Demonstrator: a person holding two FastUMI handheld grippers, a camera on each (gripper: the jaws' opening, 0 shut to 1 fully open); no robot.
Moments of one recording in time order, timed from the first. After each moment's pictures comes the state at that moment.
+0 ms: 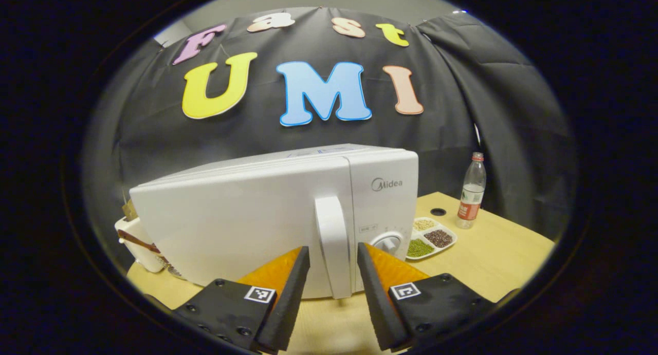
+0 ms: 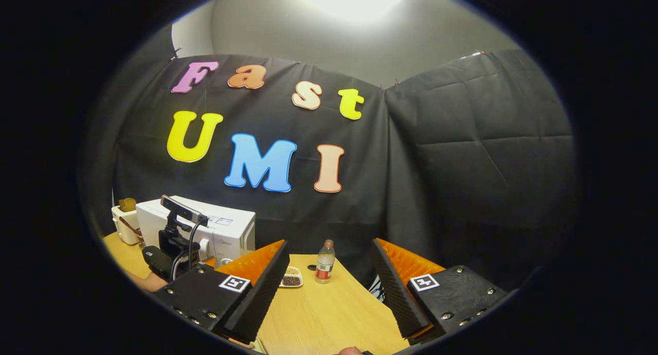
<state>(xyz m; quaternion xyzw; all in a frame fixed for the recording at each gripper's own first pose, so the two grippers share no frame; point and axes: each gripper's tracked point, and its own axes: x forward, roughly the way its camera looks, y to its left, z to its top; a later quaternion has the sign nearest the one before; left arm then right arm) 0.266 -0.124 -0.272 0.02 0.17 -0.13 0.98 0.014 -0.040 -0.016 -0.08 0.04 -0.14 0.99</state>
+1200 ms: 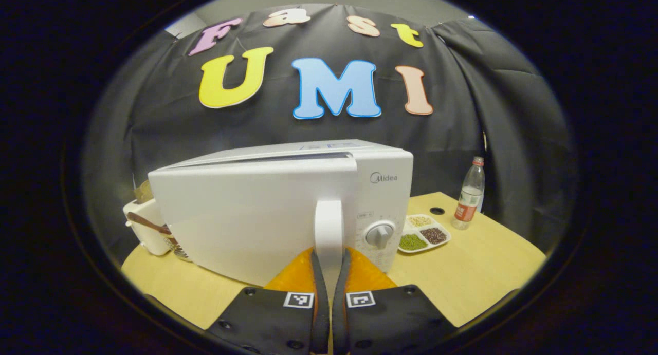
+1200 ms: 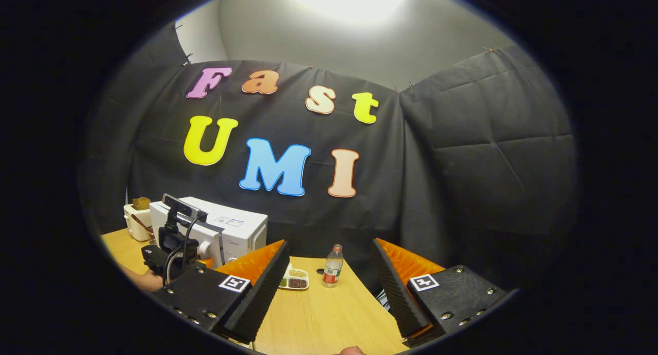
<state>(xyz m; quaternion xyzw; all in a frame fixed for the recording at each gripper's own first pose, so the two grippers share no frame) 0.215 -0.107 -0.262 -0.01 0.20 -0.10 0.98 0.021 -0.049 -0.012 -0.07 0.02 -0.06 1.00</state>
